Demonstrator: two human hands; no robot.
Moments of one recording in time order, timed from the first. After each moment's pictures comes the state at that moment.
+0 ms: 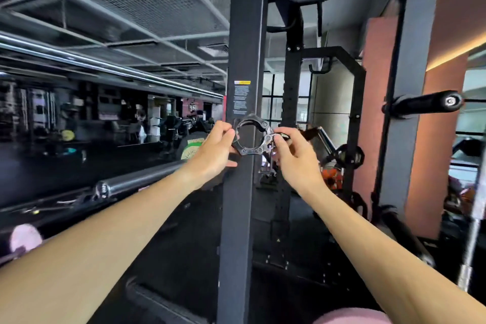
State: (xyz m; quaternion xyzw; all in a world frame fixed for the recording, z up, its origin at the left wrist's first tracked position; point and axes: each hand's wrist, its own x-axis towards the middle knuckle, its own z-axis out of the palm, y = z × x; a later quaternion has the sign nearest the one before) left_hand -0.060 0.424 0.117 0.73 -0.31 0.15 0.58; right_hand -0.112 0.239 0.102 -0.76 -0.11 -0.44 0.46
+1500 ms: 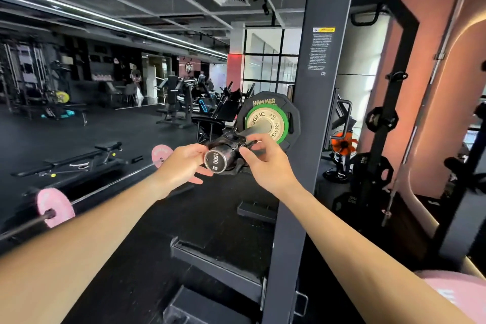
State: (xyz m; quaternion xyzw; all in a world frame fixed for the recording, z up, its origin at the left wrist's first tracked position) left_hand 0.097 0.722 0.001 0.80 -0.20 0.00 0.56; right_hand 0.033 0.518 0.004 -0.83 -0.05 -0.27 0.49
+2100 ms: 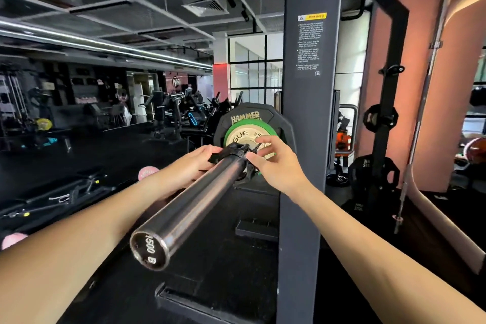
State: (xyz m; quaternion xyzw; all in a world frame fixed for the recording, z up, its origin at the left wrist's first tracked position) left_hand 0.279 0.620 0.023 0.82 -0.27 -0.08 0.49; right_hand 0.196 0.402 0.012 -0.80 -0.01 -0.30 0.53
